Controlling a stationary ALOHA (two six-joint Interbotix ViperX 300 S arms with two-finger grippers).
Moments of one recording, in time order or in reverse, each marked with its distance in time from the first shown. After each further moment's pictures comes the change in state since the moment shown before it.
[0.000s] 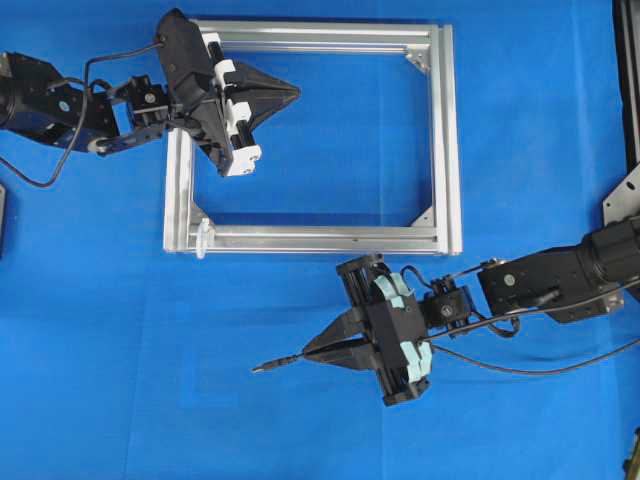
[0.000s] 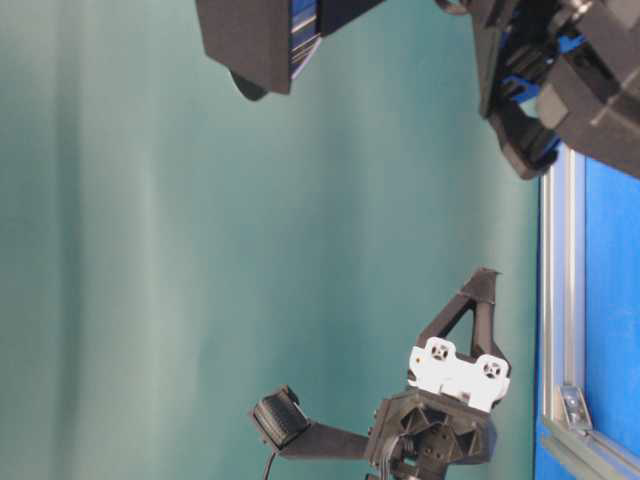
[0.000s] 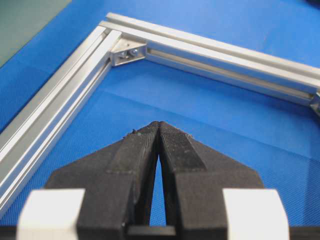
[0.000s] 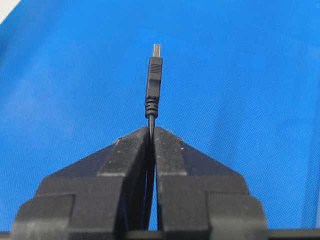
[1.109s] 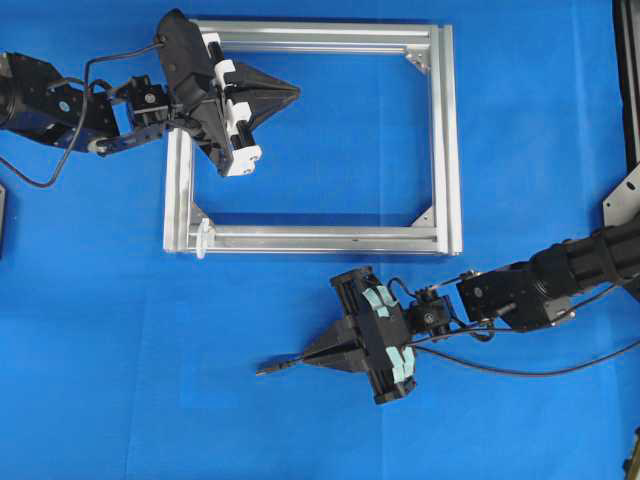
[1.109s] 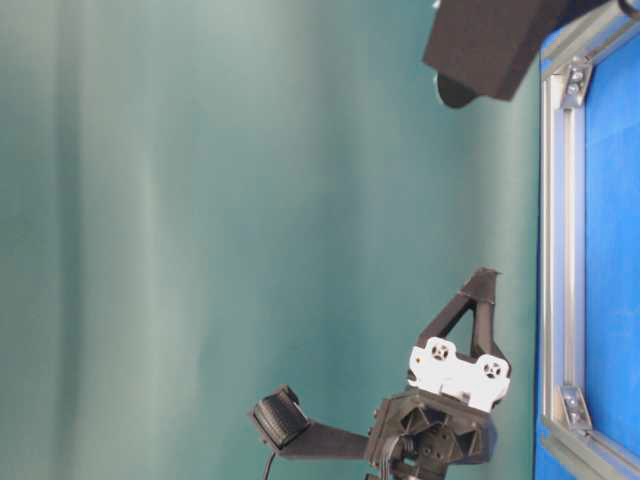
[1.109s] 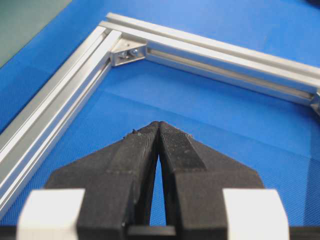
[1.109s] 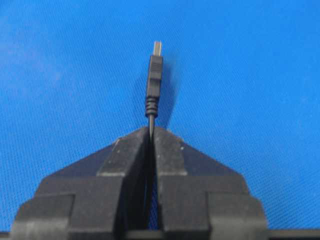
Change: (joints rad) left arm 0.000 -0.002 0.000 -0.002 0.000 0.003; right arm 0.000 0.236 -0.008 -0.005 -0.221 -0.006
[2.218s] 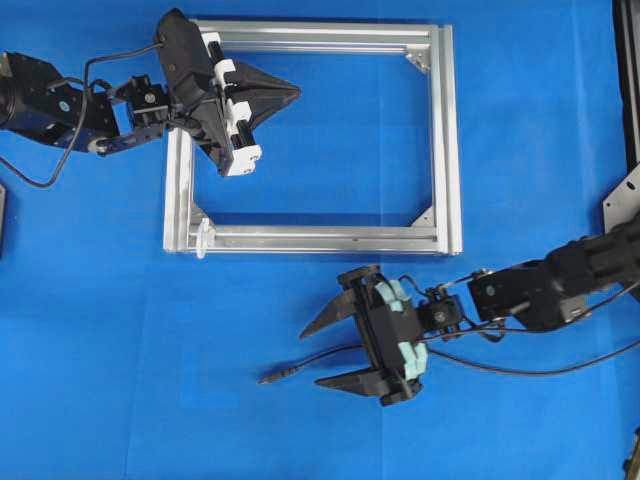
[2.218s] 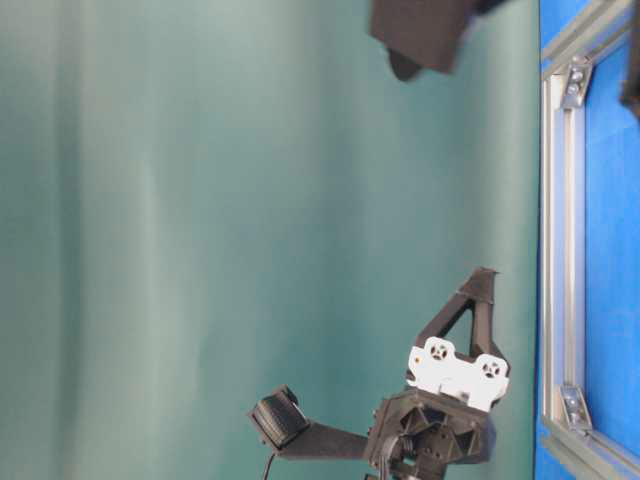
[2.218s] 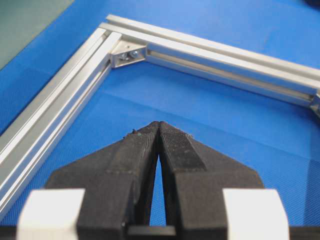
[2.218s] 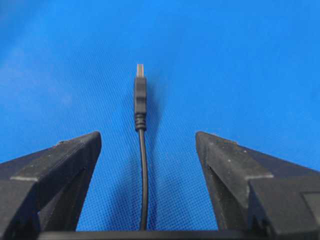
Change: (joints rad) left arm 0.000 0.000 0.000 0.002 -0.005 0.000; right arm 0.011 -0.040 0.023 0.029 -0.025 0.015
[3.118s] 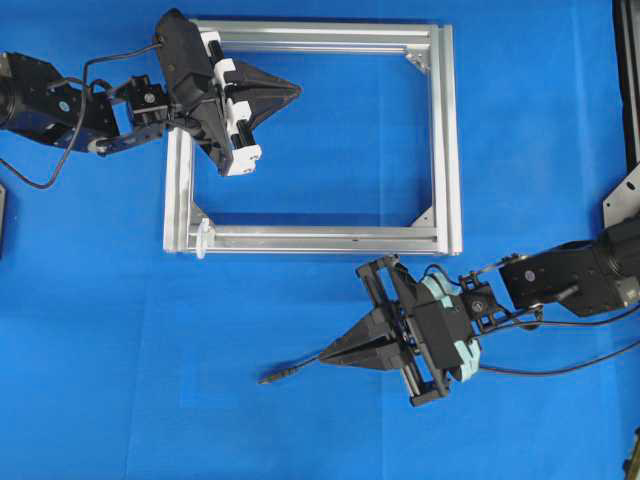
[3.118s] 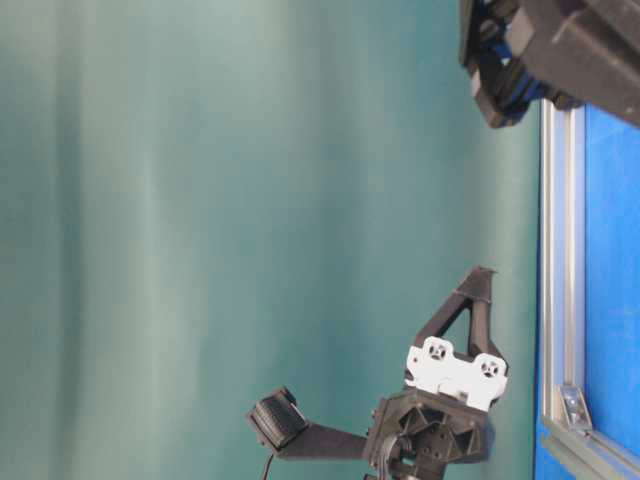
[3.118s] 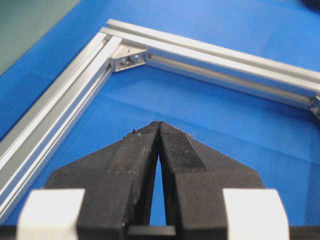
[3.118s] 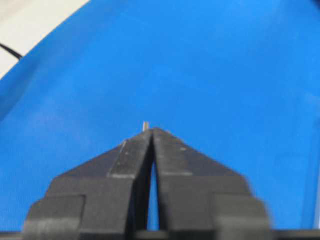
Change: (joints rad) left arm 0.000 0.002 0.000 -0.002 -0.008 0.003; right arm -0.009 -0.212 0.094 -0.087 -0.006 -0.034
